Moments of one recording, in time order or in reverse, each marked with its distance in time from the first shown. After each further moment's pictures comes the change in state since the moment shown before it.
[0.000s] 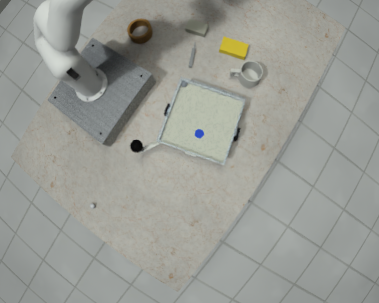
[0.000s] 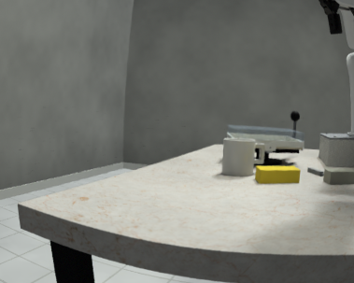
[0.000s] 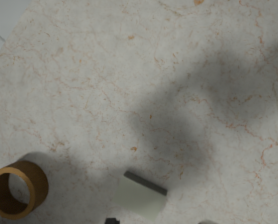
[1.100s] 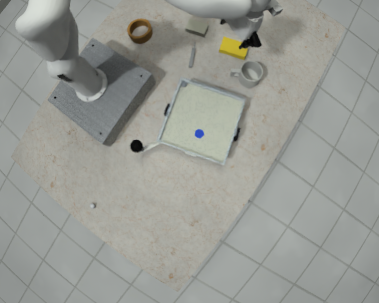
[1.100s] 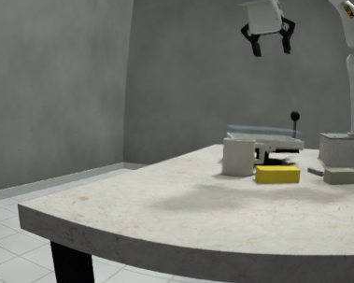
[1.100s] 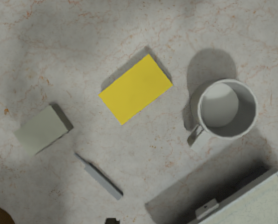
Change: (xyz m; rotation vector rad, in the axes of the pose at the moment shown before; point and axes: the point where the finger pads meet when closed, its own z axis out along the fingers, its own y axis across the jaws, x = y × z) arm -0.279 0.027 0.034 0.027 0.082 1.030
